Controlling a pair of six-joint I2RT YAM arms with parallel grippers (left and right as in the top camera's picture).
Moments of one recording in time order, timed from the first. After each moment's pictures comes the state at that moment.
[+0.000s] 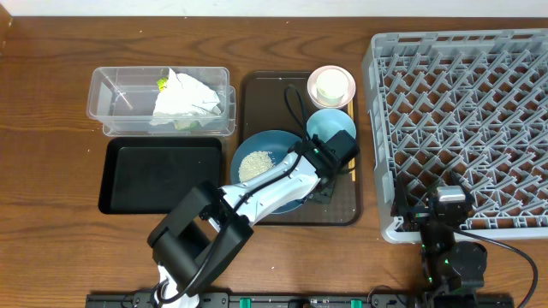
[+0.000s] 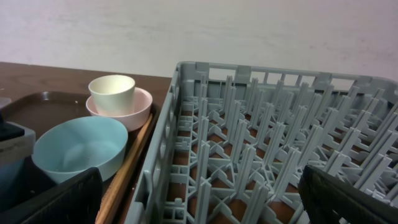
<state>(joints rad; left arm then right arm) -0.86 1.95 1.31 -0.80 -0.06 -0.56 0.06 0.02 0.01 -0.07 -0.01 -0.05</state>
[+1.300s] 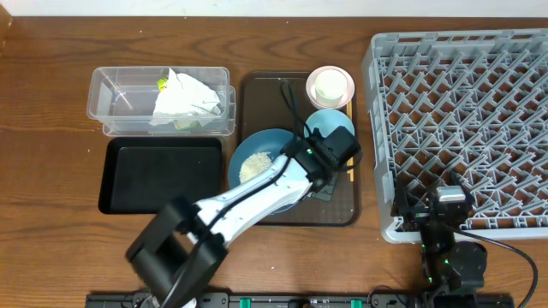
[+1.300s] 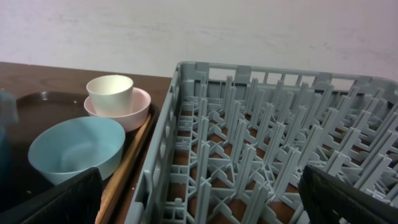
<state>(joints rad) -0.86 1.82 1.31 -0.83 -0.08 -0.54 0.06 0.02 0.01 -0.07 -0.01 -0.05</state>
